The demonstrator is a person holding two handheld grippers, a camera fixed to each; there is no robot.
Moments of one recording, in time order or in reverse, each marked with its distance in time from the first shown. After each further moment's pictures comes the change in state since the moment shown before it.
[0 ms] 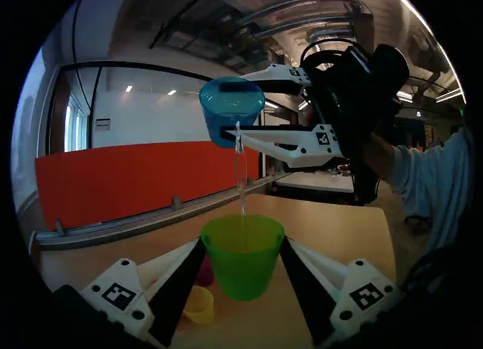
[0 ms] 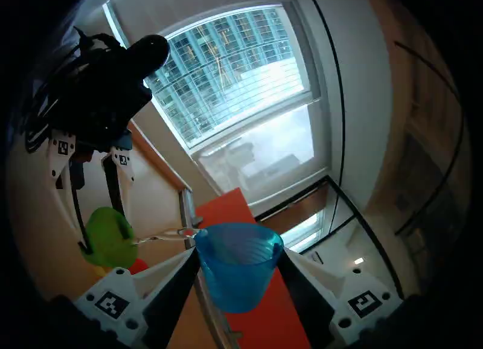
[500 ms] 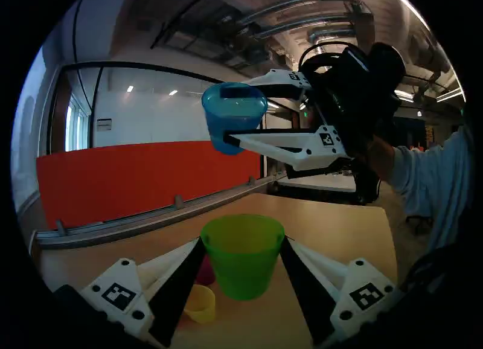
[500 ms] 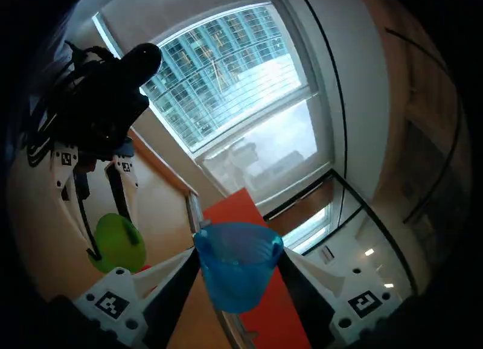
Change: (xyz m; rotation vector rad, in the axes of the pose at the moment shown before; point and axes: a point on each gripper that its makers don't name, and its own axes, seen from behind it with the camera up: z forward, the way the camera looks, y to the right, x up) left arm -0.003 -0.002 -0.001 0.006 0.000 0.003; right arm -0.001 -0.012 -0.003 0.028 0.004 0.070
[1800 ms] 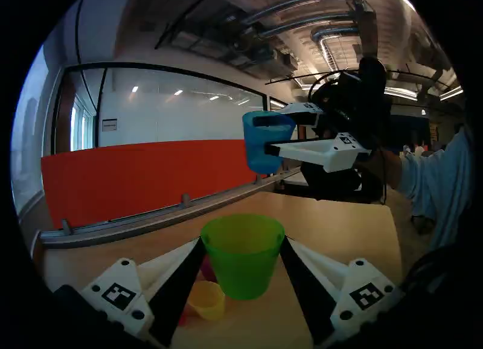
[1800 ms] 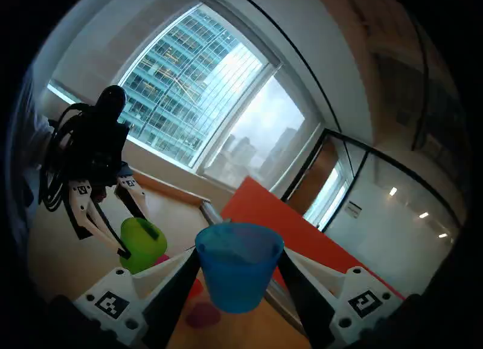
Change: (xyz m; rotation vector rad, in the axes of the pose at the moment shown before) left arm -0.005 -0.016 -0.007 0.038 -0.003 0.003; right arm -0.018 -0.031 -0.045 0.030 0.000 0.404
